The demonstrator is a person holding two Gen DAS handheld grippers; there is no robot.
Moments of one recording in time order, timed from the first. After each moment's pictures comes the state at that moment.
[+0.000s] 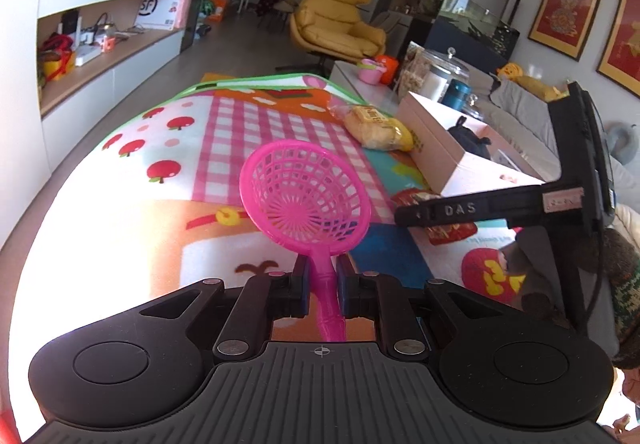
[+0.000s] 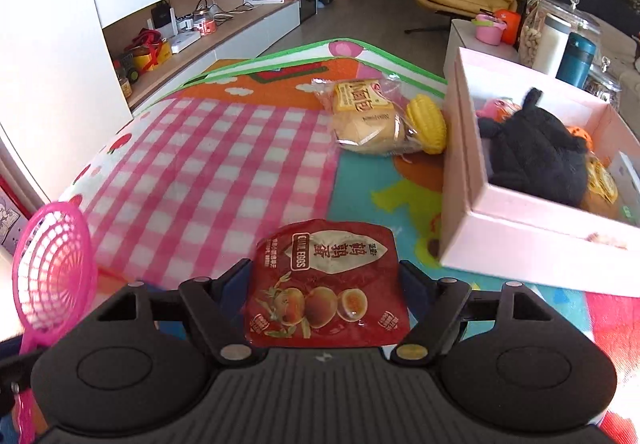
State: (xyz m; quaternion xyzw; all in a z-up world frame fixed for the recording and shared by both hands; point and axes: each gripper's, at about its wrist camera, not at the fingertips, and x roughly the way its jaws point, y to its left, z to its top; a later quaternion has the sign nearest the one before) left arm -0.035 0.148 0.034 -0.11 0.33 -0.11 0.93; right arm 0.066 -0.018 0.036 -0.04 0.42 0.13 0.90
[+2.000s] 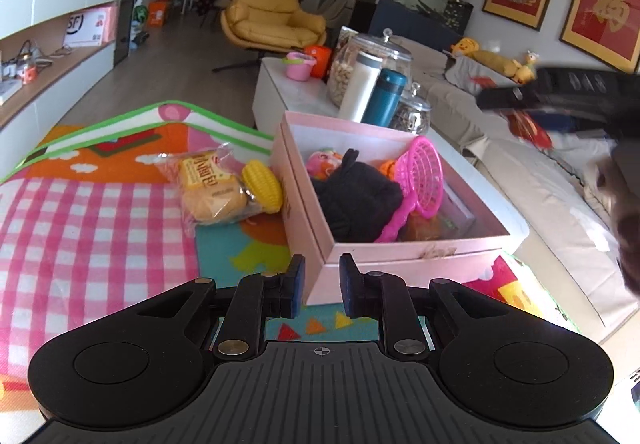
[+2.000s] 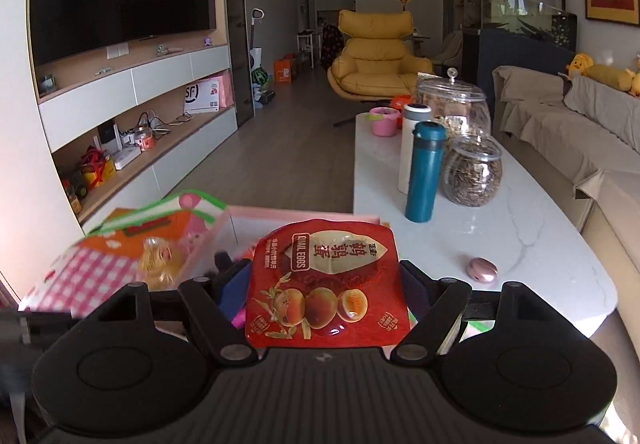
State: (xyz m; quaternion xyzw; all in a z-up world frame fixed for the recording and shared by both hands) left arm 0.100 0.001 0.054 -0.08 0.33 -0.18 0.92; right arm 0.116 -0.206 0.162 0.02 0.29 0.07 0.96
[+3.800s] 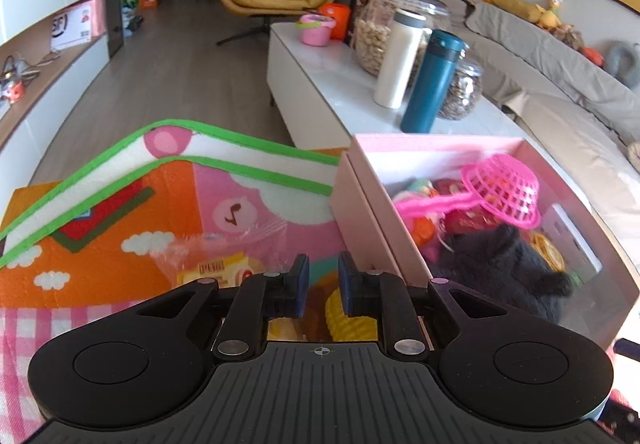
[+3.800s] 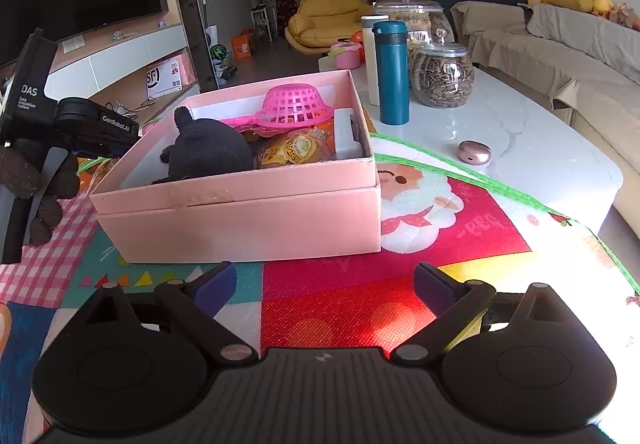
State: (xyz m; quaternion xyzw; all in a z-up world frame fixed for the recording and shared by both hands) left arm 0.251 -0.005 0.029 0.00 0.40 -0.18 0.90; right arm 0.047 -0.215 0.021 0.07 0.33 0.01 0.94
